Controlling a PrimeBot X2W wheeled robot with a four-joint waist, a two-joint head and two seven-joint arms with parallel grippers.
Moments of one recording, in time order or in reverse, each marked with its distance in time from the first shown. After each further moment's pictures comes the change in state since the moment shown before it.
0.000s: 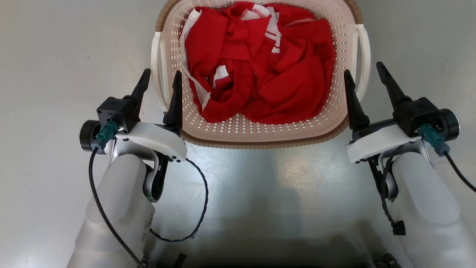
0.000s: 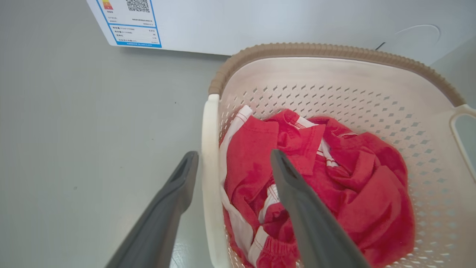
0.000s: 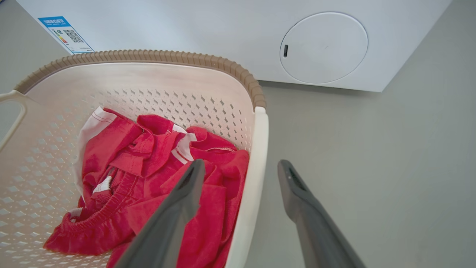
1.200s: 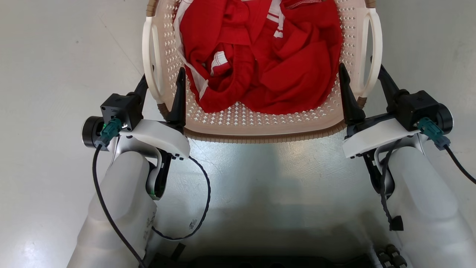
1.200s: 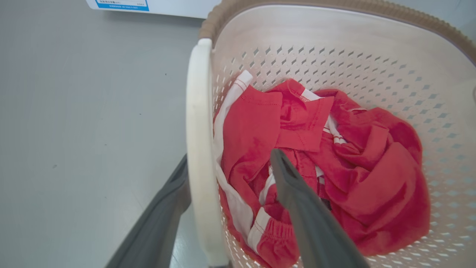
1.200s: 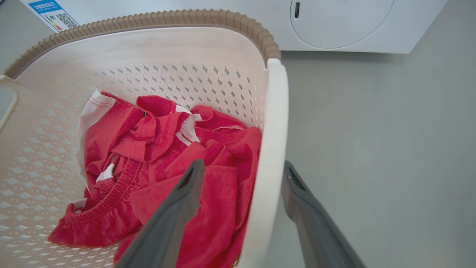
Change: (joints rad) left arm -0.014 0.000 -0.024 0.000 -0.007 0.009 0.000; right arm -0.031 -0.003 0.050 0.005 0.079 0.000 0.000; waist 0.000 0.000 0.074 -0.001
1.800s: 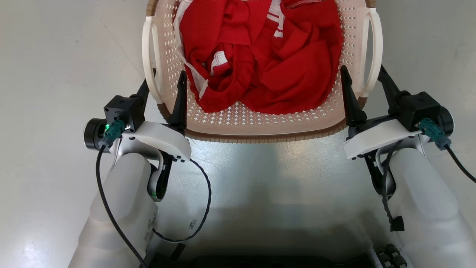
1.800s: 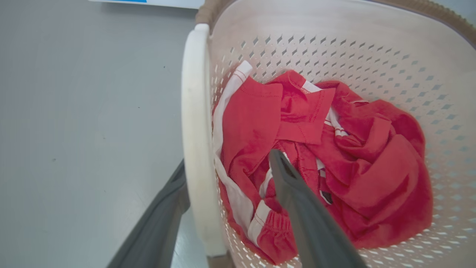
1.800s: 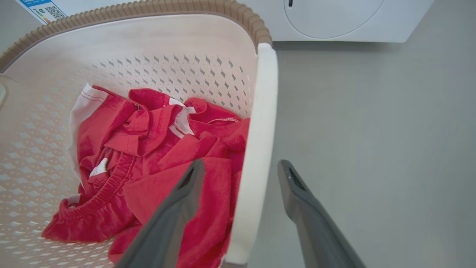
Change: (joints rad) left arm 0.000 0.000 -0.012 0.015 -0.001 0.009 0.000; right arm 0.001 0.000 -0.008 0.017 0.005 0.000 0.000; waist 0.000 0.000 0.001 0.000
